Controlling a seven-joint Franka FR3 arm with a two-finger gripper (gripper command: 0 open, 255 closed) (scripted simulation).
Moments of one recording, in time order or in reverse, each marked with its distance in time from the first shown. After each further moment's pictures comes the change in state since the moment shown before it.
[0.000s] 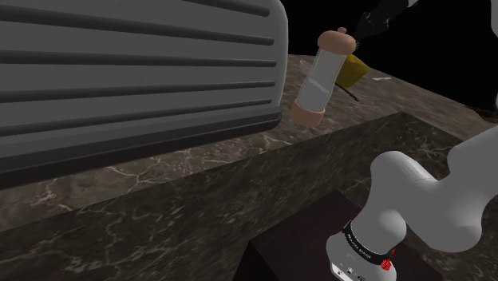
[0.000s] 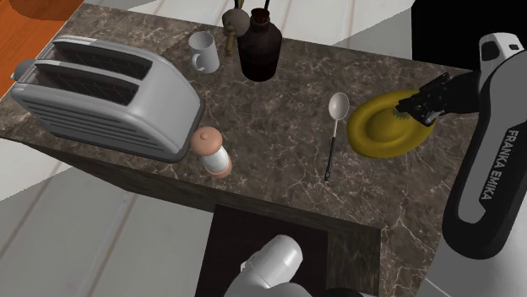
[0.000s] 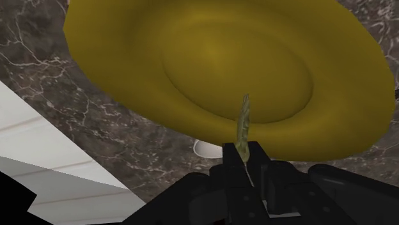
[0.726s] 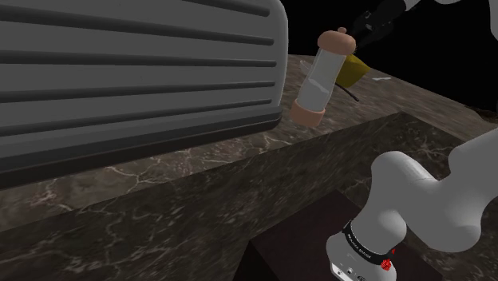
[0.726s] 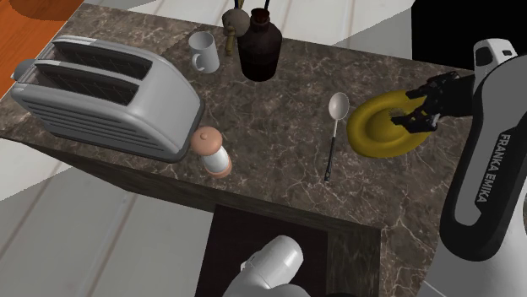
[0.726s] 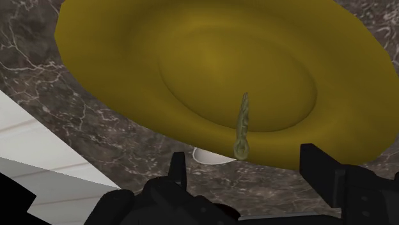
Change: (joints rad) arm -0.028 -0.013 0.016 -0.050 -0.006 0.031 -0.005
